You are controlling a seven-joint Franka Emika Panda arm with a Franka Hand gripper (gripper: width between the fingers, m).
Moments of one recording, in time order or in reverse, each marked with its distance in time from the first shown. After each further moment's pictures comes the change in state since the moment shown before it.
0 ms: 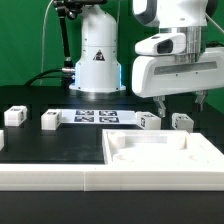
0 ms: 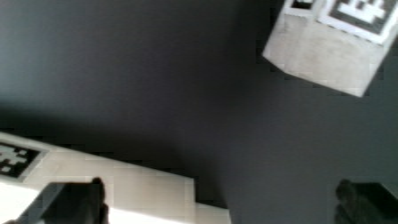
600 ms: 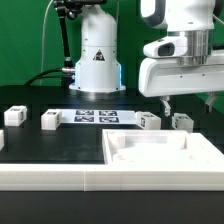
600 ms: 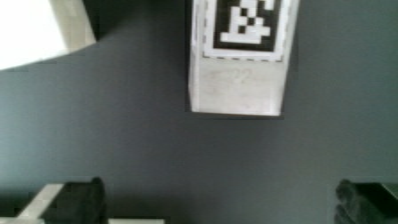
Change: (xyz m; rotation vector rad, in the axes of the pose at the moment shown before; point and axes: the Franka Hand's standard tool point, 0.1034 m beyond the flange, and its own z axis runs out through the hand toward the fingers) arm -0.010 -0.026 0.005 0.012 -0.033 0.231
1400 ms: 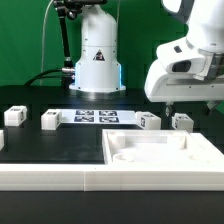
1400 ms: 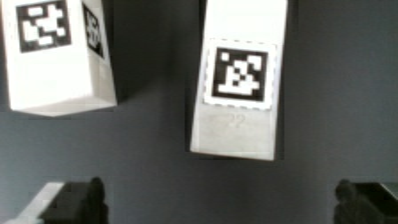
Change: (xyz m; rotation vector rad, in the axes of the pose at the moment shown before) arm -0.010 0.000 0.008 -0.064 -0.504 -0.009
